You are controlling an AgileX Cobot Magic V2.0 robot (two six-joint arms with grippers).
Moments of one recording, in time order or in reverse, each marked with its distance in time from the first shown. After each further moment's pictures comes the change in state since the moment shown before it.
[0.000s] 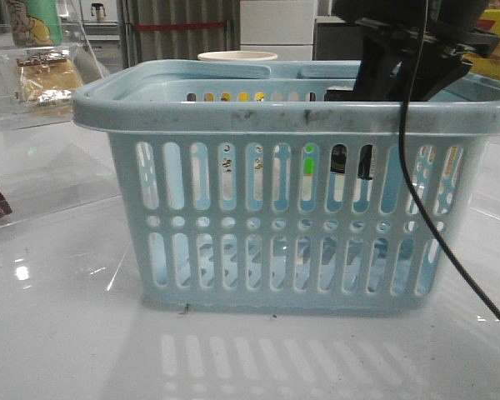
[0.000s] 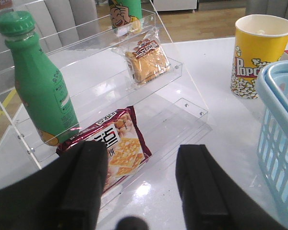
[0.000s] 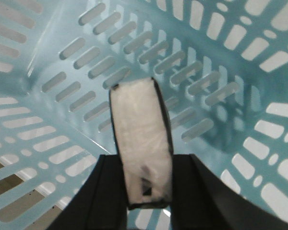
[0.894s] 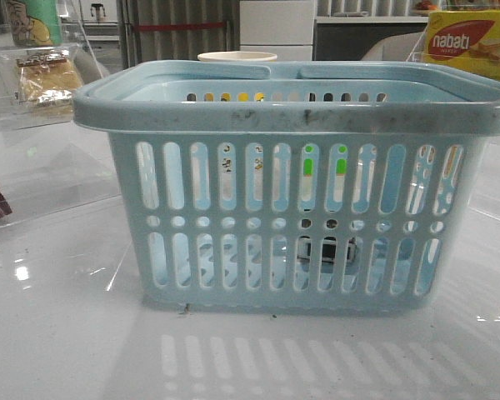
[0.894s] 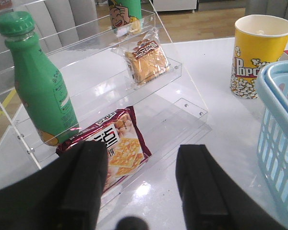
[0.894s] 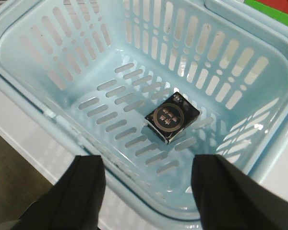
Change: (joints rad) left arm 0.000 0.000 0.000 0.000 0.000 0.000; right arm 0.002 -0.589 0.336 0.023 -0.156 -0.123
